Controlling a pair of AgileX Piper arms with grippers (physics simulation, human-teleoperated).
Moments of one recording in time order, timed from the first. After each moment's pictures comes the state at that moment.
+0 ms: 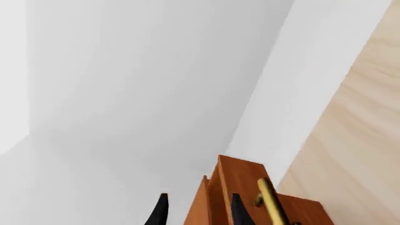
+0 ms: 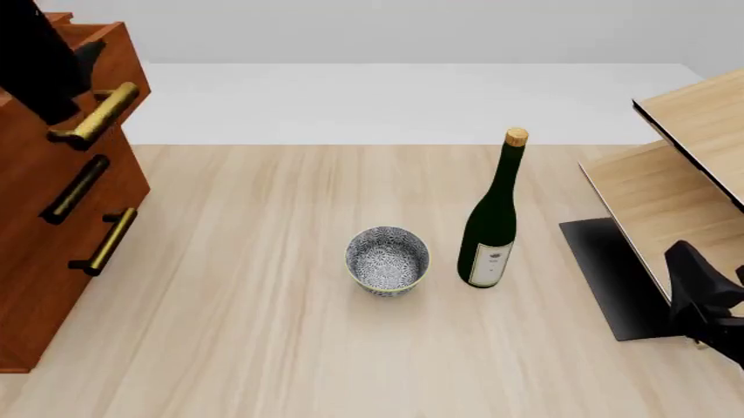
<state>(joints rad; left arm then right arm) -0.08 1.03 -0.92 0.01 1.26 -0.06 0.38 -0.01 -0.29 0.24</state>
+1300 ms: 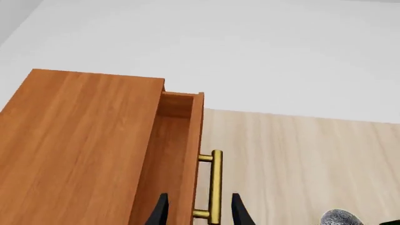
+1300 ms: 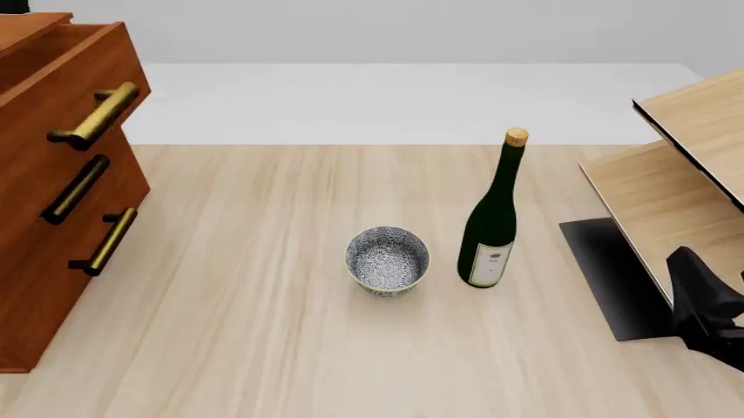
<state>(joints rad) 0.09 1.12 -1.38 0.80 -0.01 -0.05 0.29 -0.01 -0.22 0.19</state>
